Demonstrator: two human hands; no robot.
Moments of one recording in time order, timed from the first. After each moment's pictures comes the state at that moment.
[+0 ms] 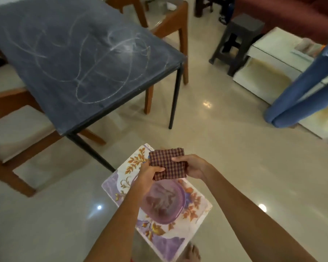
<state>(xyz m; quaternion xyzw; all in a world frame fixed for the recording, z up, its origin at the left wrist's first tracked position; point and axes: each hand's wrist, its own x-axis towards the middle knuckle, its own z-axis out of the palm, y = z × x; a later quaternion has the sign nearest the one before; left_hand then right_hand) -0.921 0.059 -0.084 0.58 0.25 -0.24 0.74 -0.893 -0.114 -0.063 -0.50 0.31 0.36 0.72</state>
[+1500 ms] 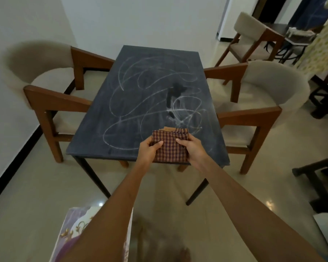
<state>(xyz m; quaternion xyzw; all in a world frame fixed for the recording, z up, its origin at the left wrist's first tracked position) -0.597 0.031 0.039 0.59 0.35 0.20 0.70 -0.492 -0.084 0.066 -0.64 -0.08 0.39 0.66</state>
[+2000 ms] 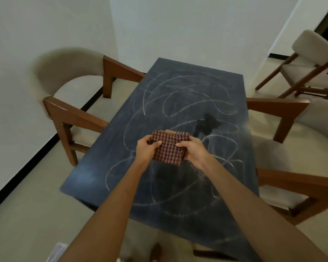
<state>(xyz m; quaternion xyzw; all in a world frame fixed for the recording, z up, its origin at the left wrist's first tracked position) -0.478 0.219 0.045 0.57 0.45 0.29 0.62 -0.338 0.130 0.066 -0.64 -0.16 0.49 0.57</state>
